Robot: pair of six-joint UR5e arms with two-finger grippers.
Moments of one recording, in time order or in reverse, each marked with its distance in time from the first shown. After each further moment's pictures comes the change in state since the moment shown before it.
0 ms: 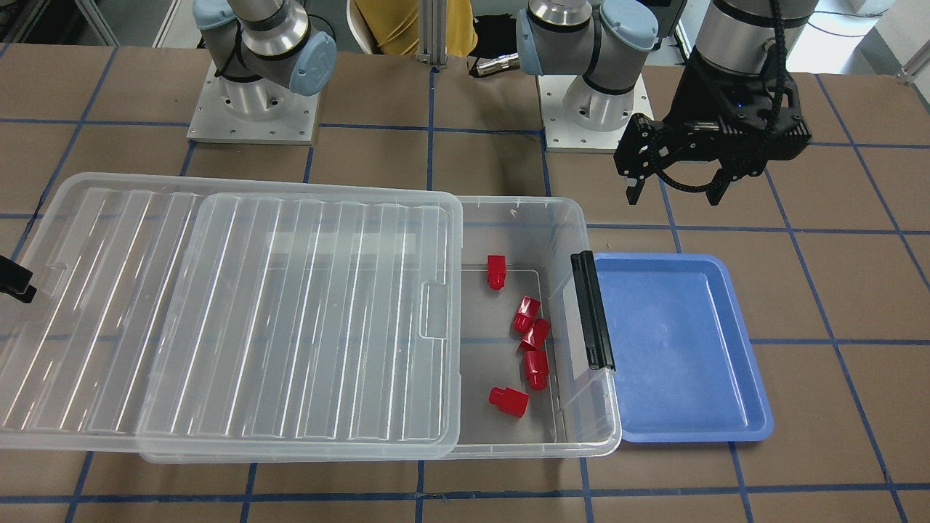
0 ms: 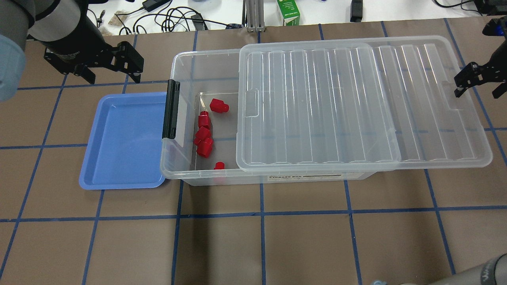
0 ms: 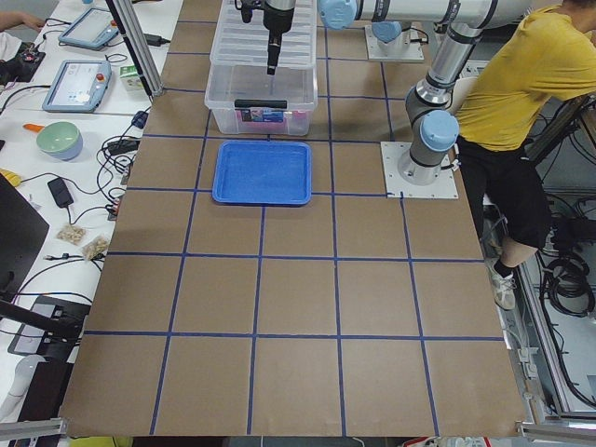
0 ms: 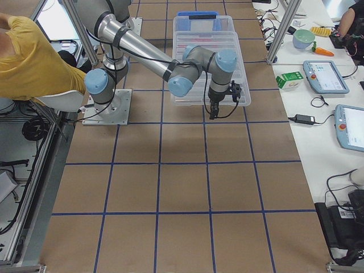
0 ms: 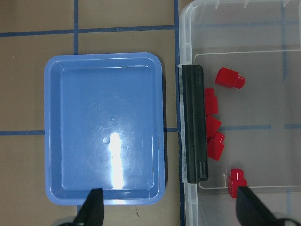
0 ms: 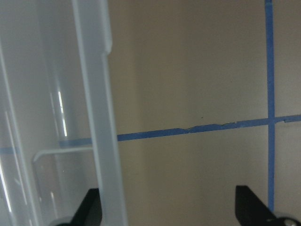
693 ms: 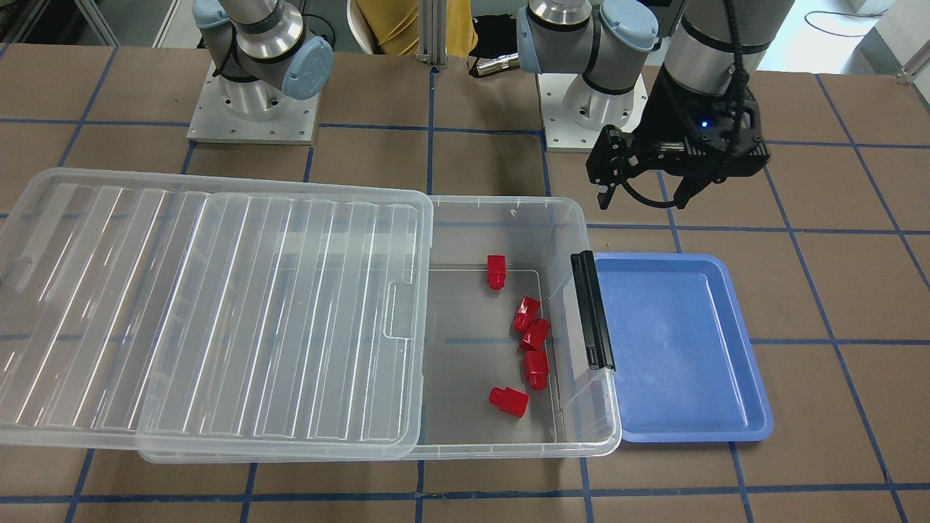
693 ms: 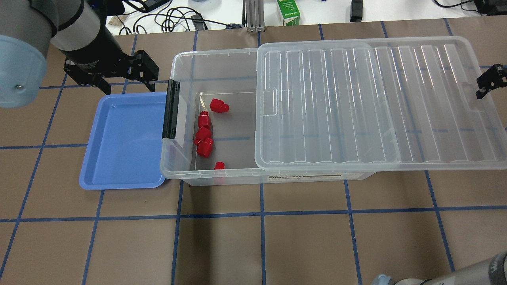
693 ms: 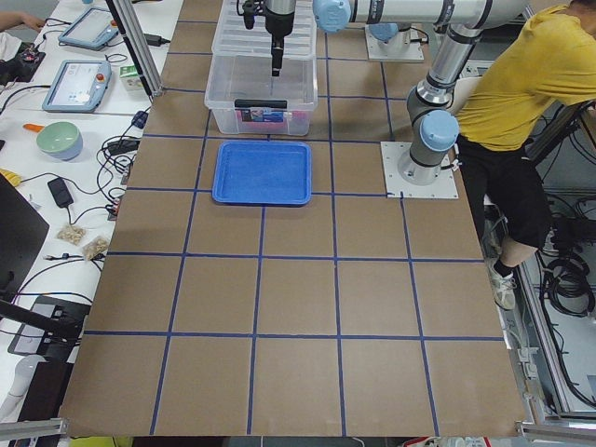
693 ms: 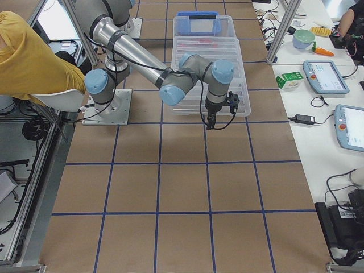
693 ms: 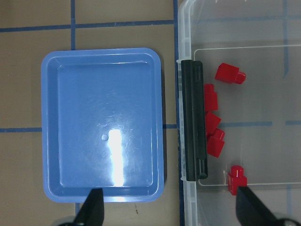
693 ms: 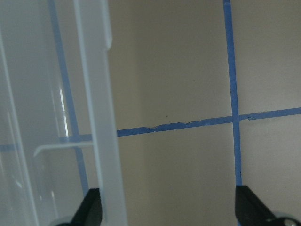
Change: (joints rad) left arm -0.055 -0.024 -0.030 -0.002 -0.020 -0.087; right arm -0.060 0.000 -0.006 -0.022 -0.007 -0.057
